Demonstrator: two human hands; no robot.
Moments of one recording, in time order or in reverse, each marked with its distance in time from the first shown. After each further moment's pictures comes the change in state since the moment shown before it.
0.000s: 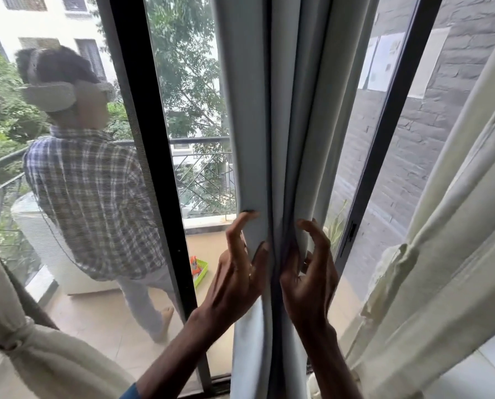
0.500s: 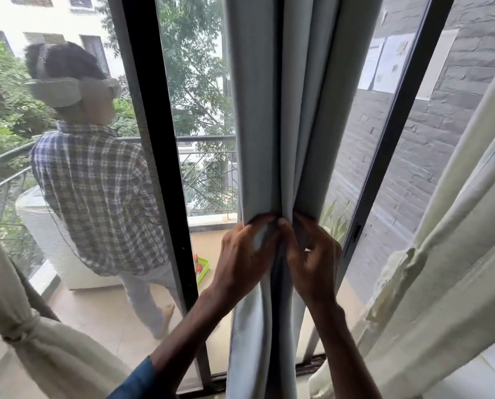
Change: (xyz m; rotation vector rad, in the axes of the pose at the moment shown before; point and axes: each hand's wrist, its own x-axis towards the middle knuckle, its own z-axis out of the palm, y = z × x) left_hand 0.024 -0.014 0.000 0.158 0.002 -0.030; right_hand 0.031 0.000 0.009 0.022 -0.110 0.165
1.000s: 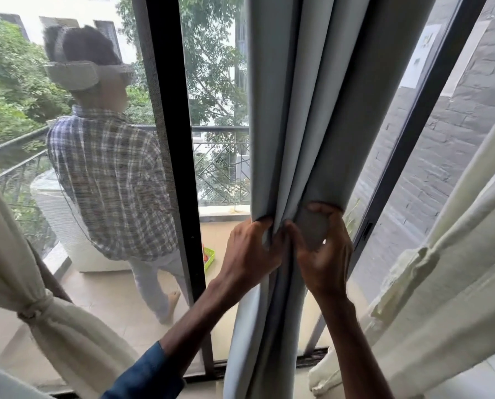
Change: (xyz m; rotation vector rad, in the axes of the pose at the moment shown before) left_hand -0.001 -0.012 0.003 0.123 -0.037 -0.083; right_hand -0.004 0.004 0.004 -0.040 -0.015 0.005
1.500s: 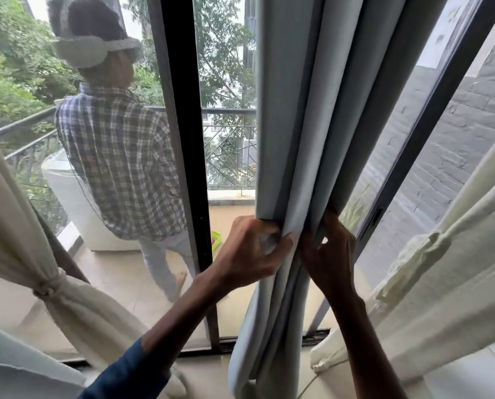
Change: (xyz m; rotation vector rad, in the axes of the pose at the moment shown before) left_hand -0.025 0.006 -0.039 -0.111 -0.183 0.118; right_hand -0.021 0.021 -0.001 -0.100 -0.167 -0.042
